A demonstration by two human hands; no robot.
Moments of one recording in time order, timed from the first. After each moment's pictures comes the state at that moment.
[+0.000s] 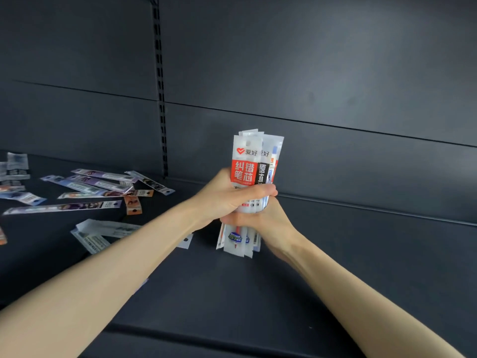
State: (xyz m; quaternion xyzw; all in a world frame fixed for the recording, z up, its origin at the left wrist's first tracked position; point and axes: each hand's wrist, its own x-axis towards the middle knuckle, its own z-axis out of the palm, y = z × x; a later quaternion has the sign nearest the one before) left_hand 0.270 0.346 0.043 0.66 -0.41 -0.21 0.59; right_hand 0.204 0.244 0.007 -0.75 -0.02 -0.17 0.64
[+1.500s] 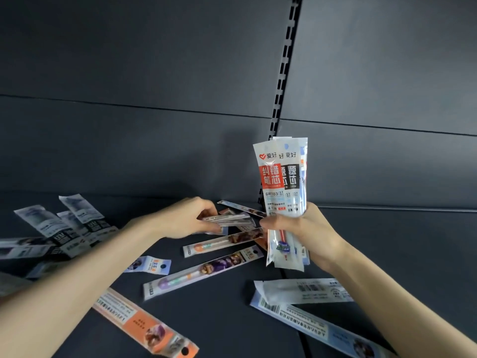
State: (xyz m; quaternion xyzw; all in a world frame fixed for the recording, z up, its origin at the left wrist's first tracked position) left_hand 0.592 0.542 -0.016 0.80 -0.54 -0.14 0.23; right_hand 0.386 0.409 0.011 -0.75 0.18 -0.20 0.61
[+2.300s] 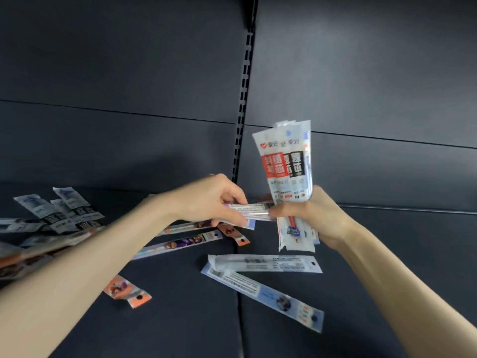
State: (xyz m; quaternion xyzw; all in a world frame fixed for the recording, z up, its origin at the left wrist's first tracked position) left_hand 0.462 0.529 0.058 0.72 -0.59 -0.19 0.30; right_hand 0.303 0.376 0.049 -0.80 0.14 -0.19 0.55
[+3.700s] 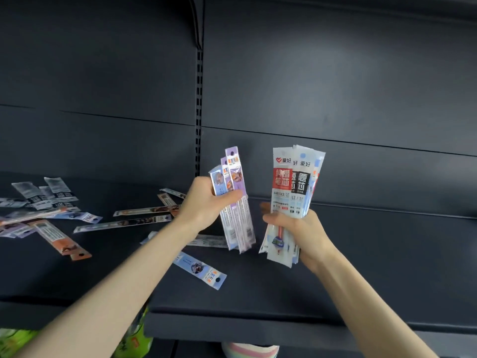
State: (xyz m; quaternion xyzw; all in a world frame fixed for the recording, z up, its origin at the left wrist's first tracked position) left_hand 0.315 0.461 0.042 0.69 -0.37 -0.05 0.61; right_hand 0.189 0.324 0.020 -0.68 0.18 -0.26 0.66
